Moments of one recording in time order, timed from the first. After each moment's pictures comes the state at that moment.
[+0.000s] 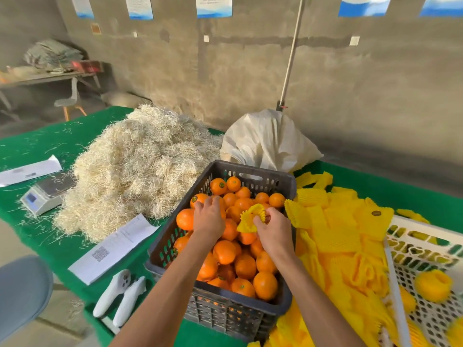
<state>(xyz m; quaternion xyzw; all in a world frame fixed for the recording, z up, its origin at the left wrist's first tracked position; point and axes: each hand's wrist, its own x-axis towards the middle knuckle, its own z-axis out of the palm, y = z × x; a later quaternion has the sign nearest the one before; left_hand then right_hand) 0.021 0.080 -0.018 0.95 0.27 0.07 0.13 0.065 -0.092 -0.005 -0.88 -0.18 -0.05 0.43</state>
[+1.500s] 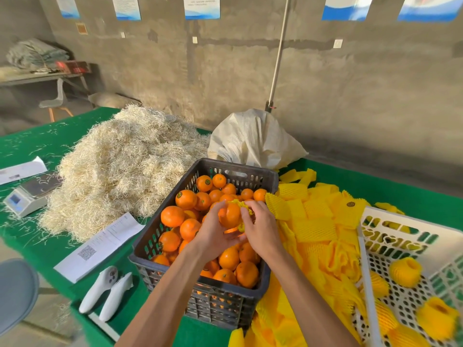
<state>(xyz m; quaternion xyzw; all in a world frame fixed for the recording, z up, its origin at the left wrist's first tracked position) -0.009 0.000 0.005 0.39 0.27 -0.01 0.88 0.060 -0.124 -0.007 -0.85 -0.29 -0.09 0.44</state>
